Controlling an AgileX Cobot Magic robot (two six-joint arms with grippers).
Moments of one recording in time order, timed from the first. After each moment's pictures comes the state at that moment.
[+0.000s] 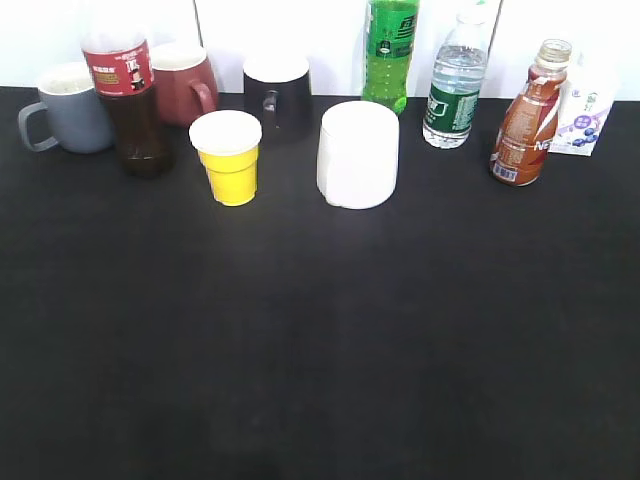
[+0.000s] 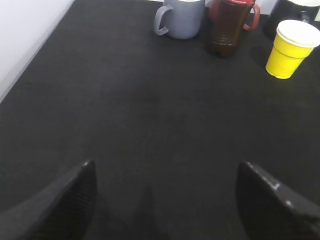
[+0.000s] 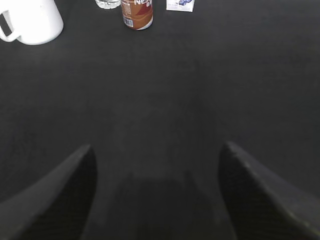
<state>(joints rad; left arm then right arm) 0.00 -0.01 -0.52 0.01 1.07 -0.10 0.03 -0.01 -0.50 0.07 1.04 0.00</state>
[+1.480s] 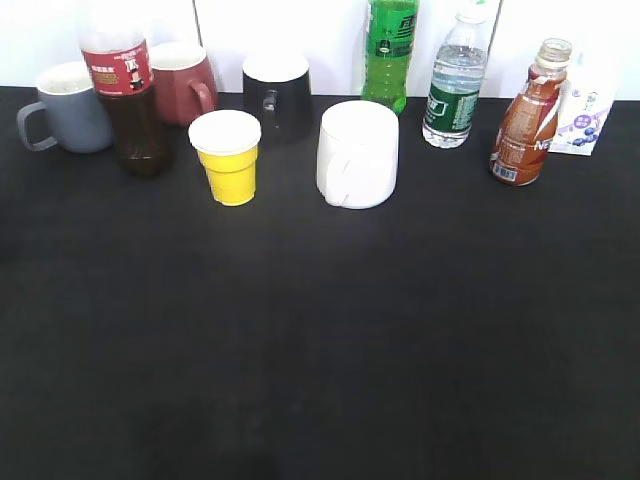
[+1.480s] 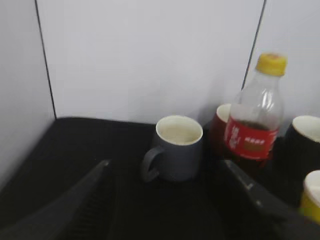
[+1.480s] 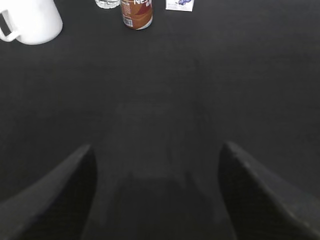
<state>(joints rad) 0.00 1.01 -0.49 0.04 -0.24 -0.10 0.03 -0.01 -0.50 0.07 1.04 0.00</state>
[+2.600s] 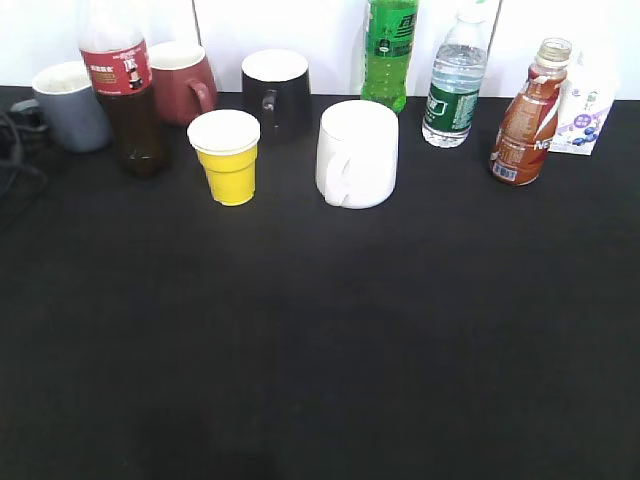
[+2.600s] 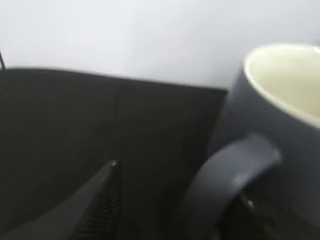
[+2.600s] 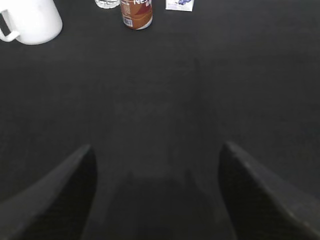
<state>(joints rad) 0.09 2.09 -1.00 0.07 -0.77 -0.10 0.03 -0.01 -0.50 0.07 1.04 0.00</state>
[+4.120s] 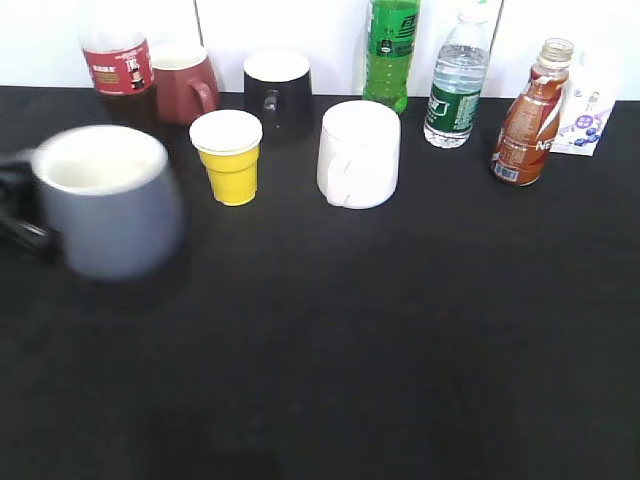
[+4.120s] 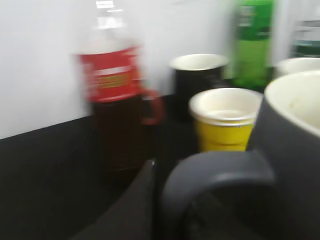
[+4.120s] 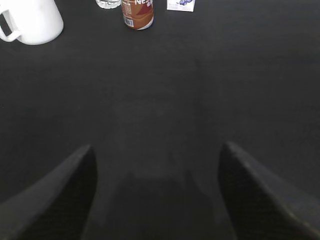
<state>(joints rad) -0.11 1.47 -0.28 0.44 -1.04 -0.08 0.03 -0.01 -0.50 0.07 1.04 0.00</state>
